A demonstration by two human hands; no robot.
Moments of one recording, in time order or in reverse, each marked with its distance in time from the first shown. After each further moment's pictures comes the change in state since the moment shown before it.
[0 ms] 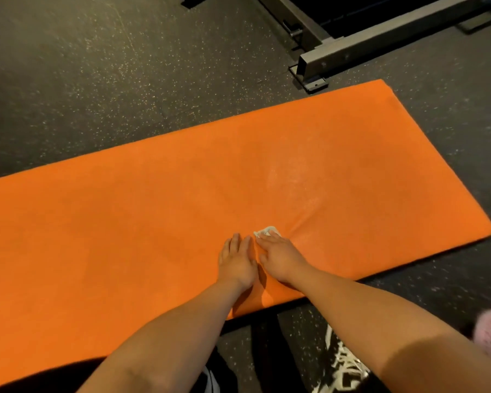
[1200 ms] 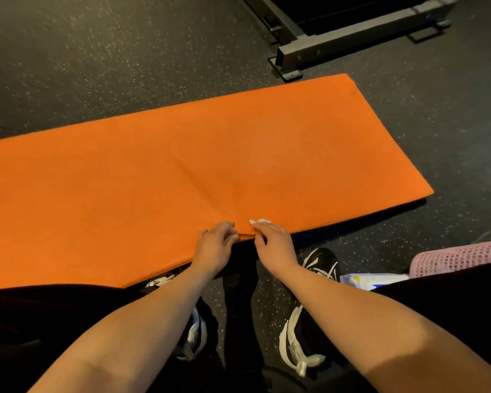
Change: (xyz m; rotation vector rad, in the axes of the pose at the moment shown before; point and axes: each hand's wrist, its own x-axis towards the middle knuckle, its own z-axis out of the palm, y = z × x) left_hand -0.097 -0.025 0.005 -0.372 0.207 0.244; right_hand -0.129 -0.039 0.038 0.383 0.456 0.178
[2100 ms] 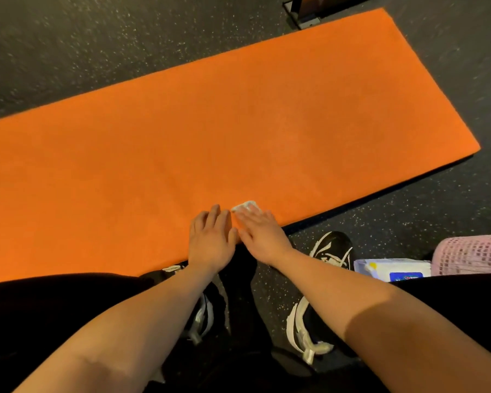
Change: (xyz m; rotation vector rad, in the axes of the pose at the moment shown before) left_hand -0.018 -0.026 0.009 0.499 -0.031 -0.103; right_hand 0.021 0.003 0.041 -0.241 -0.324 -0.227
